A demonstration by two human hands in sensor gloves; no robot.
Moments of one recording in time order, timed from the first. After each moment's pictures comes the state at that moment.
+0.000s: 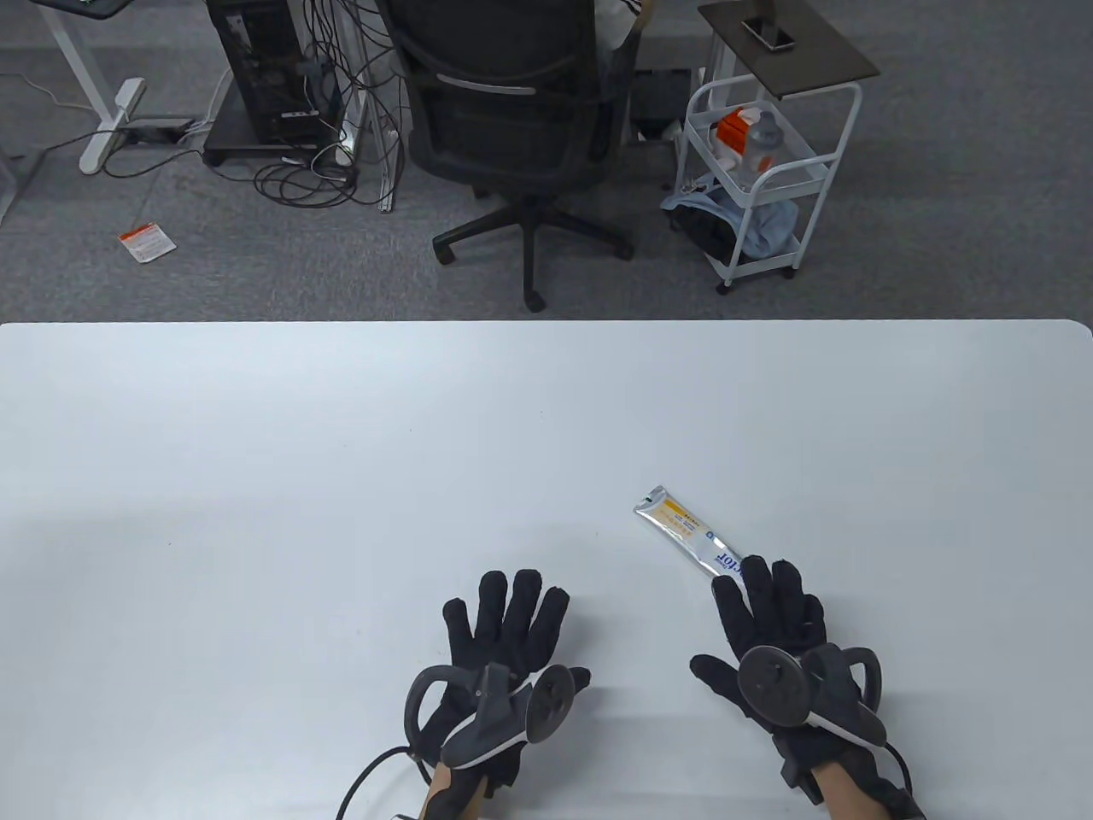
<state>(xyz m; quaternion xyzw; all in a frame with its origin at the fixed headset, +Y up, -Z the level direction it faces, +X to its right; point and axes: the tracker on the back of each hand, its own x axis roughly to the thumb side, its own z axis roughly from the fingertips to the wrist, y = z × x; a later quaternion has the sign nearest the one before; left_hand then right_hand) -0.079 -0.746 -0.207 -0.03 -0.16 -0.03 0.99 0.194 -0.742 -0.215 0.15 0.01 0.99 0.06</state>
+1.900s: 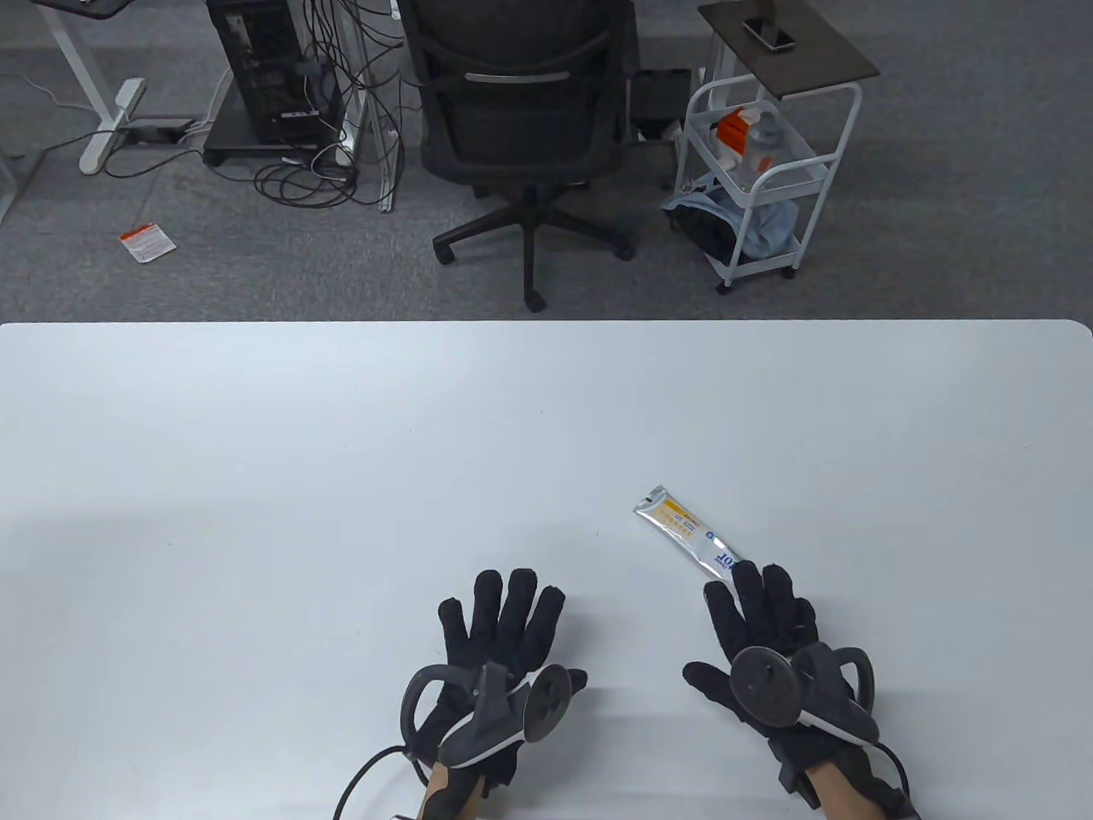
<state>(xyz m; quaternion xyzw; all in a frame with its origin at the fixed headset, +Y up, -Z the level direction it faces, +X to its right) -0.083 -0.748 -0.208 -0.03 -0.16 -0.04 0.99 0.188 -0.745 -0.215 0.16 0.03 0.98 0.06</state>
